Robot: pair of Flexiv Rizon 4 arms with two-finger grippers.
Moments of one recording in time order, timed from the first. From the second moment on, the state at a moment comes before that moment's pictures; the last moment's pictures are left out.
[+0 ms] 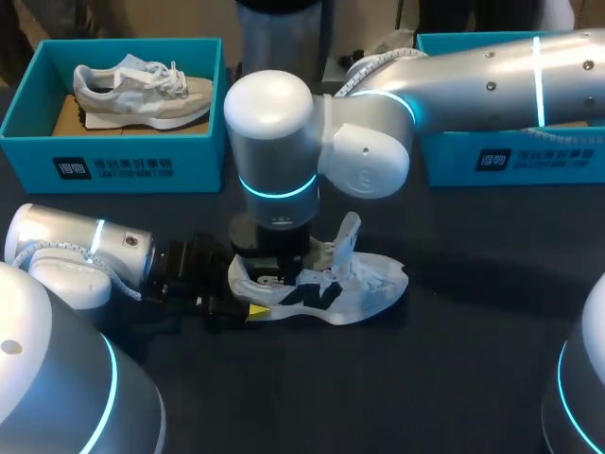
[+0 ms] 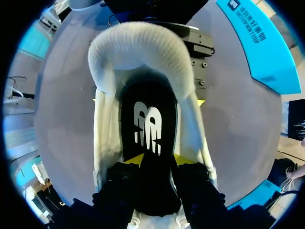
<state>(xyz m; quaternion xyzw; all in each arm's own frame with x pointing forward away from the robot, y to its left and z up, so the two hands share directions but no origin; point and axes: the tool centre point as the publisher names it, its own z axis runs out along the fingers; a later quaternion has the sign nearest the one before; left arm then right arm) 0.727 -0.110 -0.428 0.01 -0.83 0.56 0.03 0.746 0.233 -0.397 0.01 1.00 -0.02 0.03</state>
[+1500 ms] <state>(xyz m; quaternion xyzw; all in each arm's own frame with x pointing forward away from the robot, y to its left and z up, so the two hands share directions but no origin) 0.726 -0.111 -0.428 0.01 -0.83 0.56 0.03 0.736 0.222 -0.362 0.03 1.00 -0.03 0.06</state>
